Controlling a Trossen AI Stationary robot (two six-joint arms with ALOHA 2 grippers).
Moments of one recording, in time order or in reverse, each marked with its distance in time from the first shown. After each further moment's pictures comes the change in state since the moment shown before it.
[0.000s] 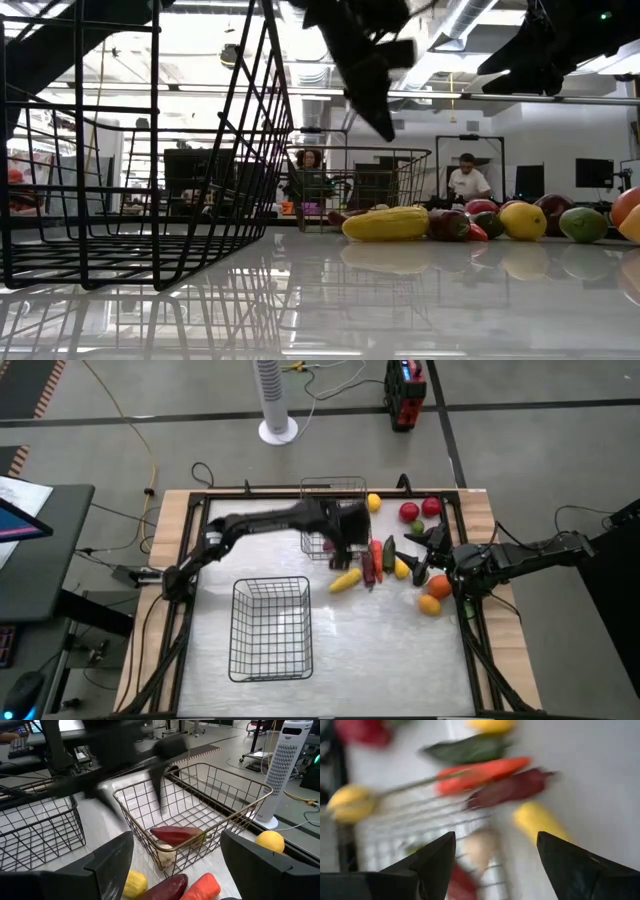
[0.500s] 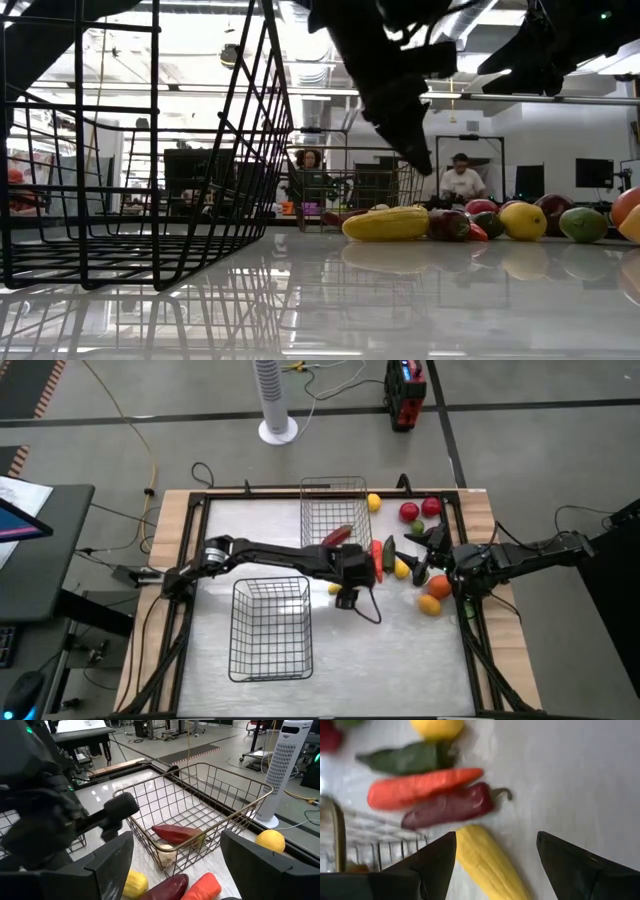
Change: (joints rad) left arm -0.188 0.000 -0.258 0.286 -0.159 -0.198; right arm 0.000 0.000 0.000 0.001 0.000 0.008
